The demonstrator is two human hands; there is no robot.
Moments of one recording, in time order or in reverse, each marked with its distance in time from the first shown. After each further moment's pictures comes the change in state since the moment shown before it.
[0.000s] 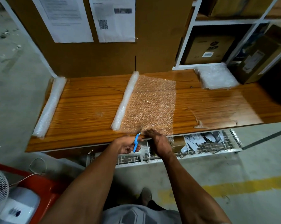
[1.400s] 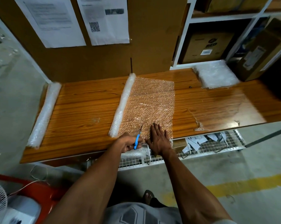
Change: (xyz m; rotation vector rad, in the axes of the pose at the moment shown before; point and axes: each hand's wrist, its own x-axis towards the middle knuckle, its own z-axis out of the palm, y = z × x) left_hand 0.033 0.034 0.002 -0.031 0.114 0.047; right_hand 0.037 0.036 0.015 -0.156 -0.286 0.289
